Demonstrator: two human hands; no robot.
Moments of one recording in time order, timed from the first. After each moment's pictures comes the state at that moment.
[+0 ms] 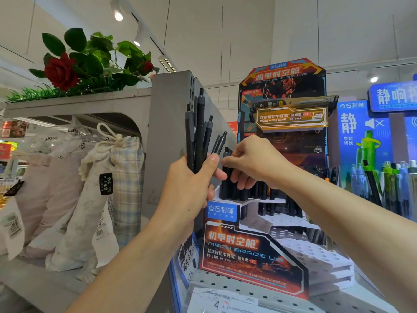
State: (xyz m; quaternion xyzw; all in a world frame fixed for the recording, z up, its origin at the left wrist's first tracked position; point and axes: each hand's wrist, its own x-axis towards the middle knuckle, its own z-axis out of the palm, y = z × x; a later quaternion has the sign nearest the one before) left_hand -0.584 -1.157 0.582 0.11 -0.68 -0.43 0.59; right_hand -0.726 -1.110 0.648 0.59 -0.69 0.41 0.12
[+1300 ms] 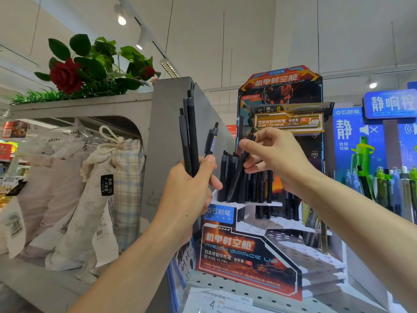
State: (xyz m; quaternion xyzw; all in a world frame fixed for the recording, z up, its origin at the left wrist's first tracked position) left_hand -0.585 -1.153 0.578 0.09 -0.65 -0.47 0.59; right_hand -0.751 -1.087 0.649 0.57 -0.50 0.65 0.05
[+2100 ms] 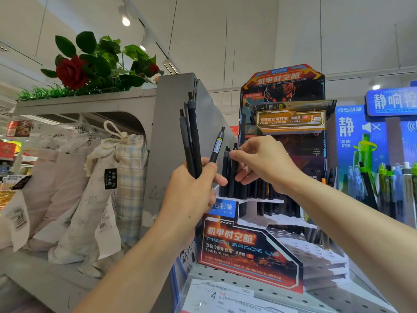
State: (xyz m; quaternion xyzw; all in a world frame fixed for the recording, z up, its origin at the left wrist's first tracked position) left_hand -0.585 -1.150 0.568 0.09 -0.64 -0.48 0.59; right_hand -0.745 -1.108 0.637 0.59 -0.59 0.54 0.11
